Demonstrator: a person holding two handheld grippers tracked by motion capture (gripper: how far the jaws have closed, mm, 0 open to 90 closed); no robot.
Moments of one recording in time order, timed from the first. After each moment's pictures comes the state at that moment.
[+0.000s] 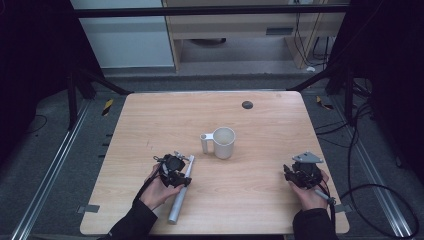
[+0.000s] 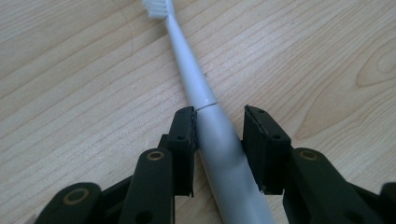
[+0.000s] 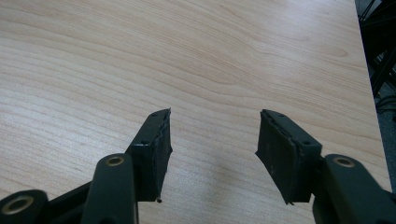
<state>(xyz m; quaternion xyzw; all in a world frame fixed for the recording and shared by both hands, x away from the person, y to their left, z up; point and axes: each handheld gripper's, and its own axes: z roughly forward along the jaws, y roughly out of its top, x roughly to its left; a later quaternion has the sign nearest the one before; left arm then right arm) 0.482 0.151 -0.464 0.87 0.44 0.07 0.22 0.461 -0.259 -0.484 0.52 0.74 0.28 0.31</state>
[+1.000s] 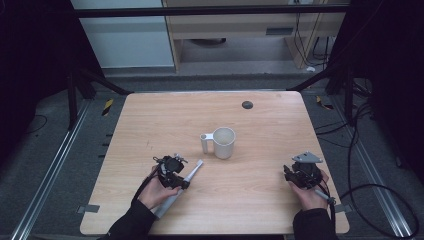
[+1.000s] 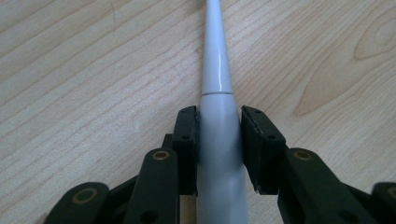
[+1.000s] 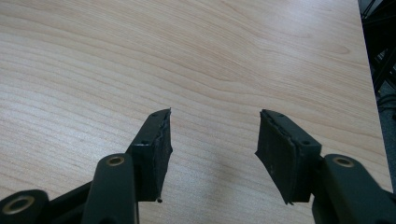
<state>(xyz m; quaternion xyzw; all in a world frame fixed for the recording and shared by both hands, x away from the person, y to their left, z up) 0.484 0.159 -0.469 0.88 0.42 0.03 0.21 0.462 -0.259 -0.485 0.52 0.75 0.27 0.31</state>
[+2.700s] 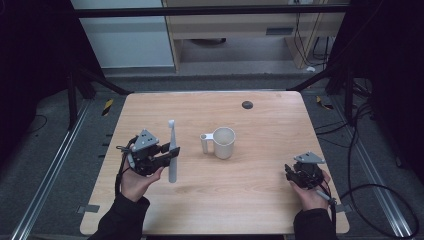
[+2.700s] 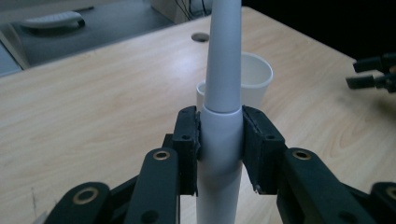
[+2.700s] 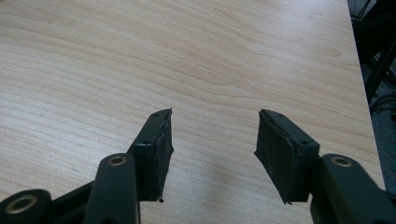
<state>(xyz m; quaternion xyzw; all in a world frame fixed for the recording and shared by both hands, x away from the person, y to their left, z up) 0.458 0.198 -0.356 0.77 0.38 0.21 0.47 0.460 -0.262 -0.483 0.52 0.74 0.28 0.32</state>
